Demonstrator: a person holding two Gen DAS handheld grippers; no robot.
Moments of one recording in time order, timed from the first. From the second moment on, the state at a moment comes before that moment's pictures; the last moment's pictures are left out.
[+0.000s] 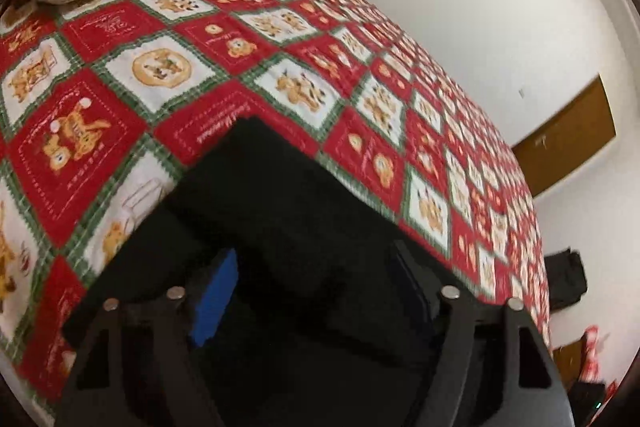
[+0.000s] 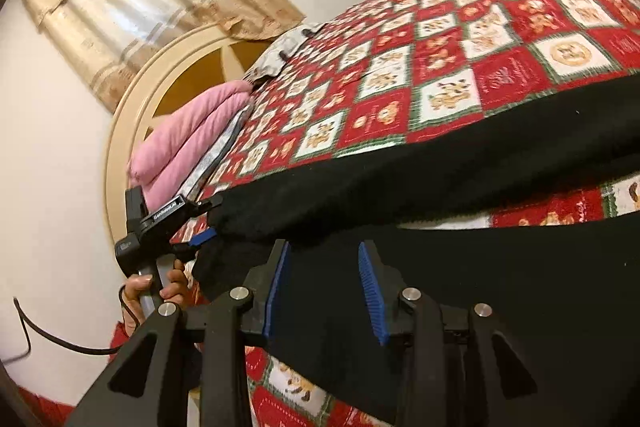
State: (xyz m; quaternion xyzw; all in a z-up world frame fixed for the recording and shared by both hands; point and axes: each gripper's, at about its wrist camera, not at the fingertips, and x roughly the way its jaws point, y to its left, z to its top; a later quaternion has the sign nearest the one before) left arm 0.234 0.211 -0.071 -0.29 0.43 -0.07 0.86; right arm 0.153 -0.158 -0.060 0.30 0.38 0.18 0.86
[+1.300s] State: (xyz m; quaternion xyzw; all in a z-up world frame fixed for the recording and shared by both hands) left arm 0.218 0.206 -0.051 -0.25 0.39 -0.07 0.88; right arm 0.212 -0.199 -0.100 0.49 0.43 0.07 0.76
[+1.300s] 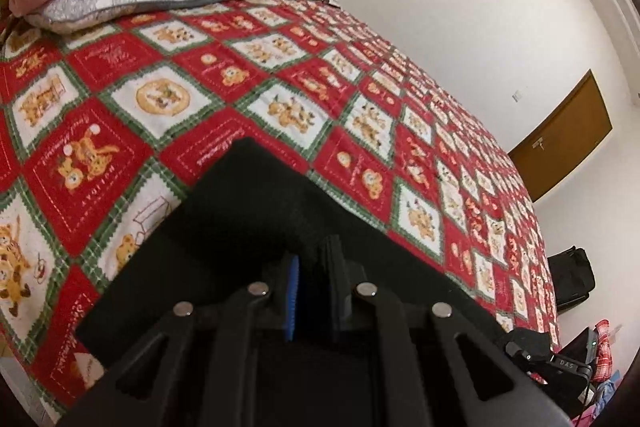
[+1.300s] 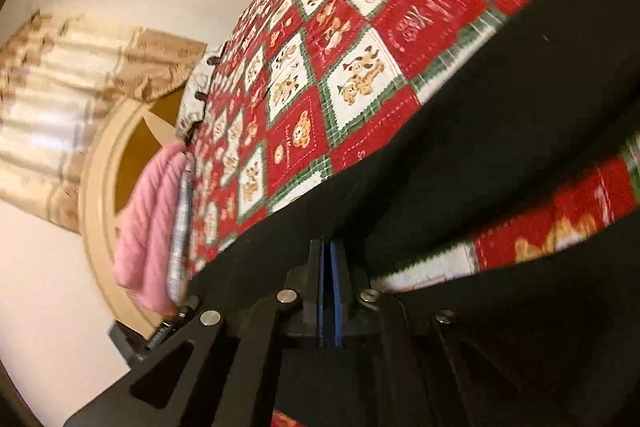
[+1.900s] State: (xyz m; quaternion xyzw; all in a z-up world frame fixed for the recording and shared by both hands) left arm 0.225 0.207 -0.061 -0.25 0.41 -0.06 0.88; right arm 0.241 -0.187 -0.099 0.41 0.45 0.00 0.79
